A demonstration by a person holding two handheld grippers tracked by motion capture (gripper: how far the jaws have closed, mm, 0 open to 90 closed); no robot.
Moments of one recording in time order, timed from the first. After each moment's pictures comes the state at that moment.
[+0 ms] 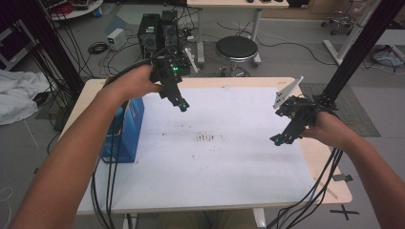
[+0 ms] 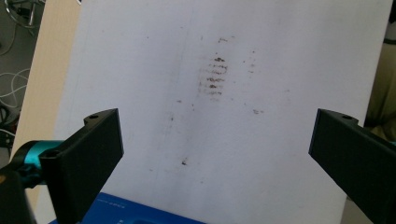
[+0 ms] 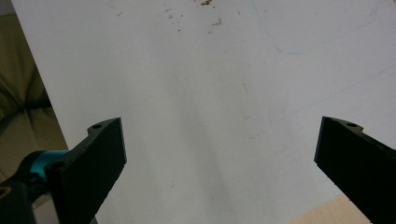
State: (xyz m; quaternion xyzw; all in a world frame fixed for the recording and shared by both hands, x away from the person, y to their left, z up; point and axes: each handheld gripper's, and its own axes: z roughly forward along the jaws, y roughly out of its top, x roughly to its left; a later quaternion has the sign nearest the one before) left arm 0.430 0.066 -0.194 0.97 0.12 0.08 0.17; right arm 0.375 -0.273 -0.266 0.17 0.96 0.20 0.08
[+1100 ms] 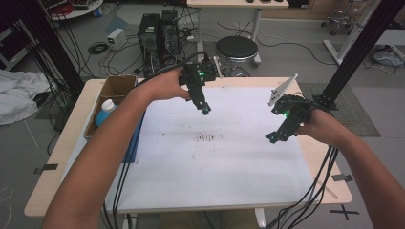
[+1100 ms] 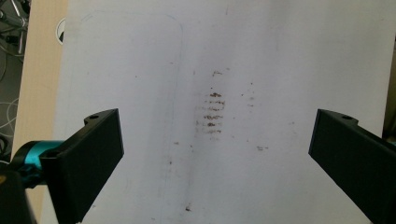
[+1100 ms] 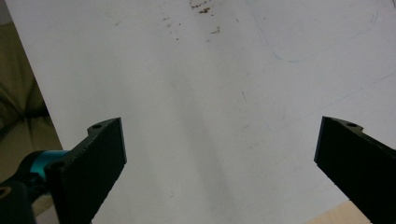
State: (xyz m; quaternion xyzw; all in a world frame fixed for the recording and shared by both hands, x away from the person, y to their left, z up) left arm 0.444 0.011 -0.216 0.98 0.07 0.07 0.18; right arm 0.383 -0.263 -0.266 0.18 0.96 0.21 0.07
